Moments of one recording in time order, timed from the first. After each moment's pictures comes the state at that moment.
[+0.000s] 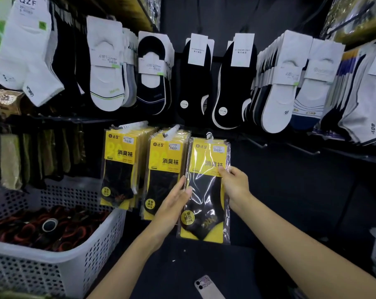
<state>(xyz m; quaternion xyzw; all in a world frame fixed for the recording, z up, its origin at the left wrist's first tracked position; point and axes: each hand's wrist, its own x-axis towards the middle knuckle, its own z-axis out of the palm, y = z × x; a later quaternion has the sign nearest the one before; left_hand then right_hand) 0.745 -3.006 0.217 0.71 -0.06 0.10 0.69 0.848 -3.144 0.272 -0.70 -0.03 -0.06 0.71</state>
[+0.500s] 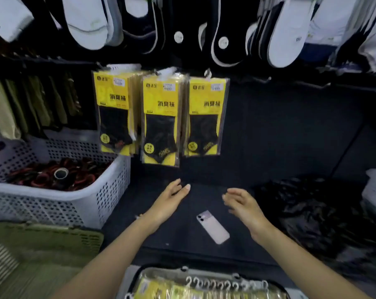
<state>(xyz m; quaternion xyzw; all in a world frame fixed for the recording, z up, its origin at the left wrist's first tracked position) 0.721 -3.020 0.114 0.76 0.10 -0.03 0.64 0.766 -3.229 0.119 -0.78 -0.03 0.12 0.61</state>
